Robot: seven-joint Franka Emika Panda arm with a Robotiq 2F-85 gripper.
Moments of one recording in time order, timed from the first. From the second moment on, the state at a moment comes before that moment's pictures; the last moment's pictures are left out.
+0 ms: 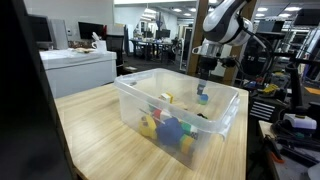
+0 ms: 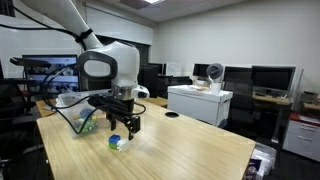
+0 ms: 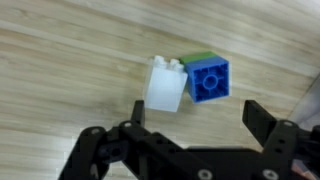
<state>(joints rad) -0.24 0.11 -0.23 -2.44 0.30 2.49 -0.87</state>
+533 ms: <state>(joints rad) -0.25 0.11 -0.23 -2.53 0.23 2.61 -0.99</state>
